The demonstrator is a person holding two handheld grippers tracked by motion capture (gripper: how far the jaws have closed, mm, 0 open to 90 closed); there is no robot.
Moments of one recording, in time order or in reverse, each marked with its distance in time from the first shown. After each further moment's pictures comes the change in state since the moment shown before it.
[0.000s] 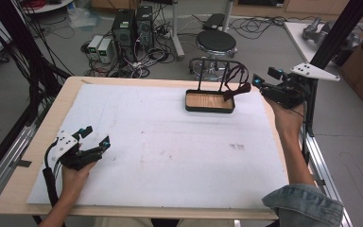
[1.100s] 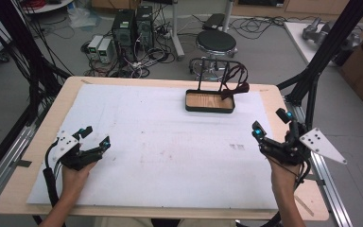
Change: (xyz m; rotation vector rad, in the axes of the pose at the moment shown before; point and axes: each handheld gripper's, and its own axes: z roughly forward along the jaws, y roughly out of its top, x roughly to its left) left arm -0.001 0.000 0.000 0.004 0.008 0.008; right arm 0.067 -0.093 -0.083 -0.345 0.005 -0.004
